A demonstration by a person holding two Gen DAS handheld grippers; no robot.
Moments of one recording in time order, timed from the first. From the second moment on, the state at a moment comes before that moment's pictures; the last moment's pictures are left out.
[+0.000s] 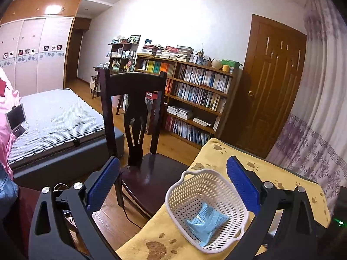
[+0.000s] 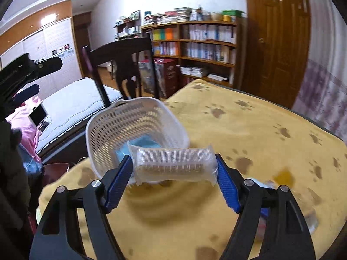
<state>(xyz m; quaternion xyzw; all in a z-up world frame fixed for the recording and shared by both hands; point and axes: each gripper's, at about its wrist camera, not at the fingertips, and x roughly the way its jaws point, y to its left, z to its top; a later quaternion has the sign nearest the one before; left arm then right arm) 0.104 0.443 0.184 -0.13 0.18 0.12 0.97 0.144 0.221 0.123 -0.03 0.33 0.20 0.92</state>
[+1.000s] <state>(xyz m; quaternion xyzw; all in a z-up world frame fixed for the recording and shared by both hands) 0.114 0.444 0.174 -0.15 0.21 0.12 0.96 0.161 0.215 0.101 0.04 0.36 0.22 0.91</state>
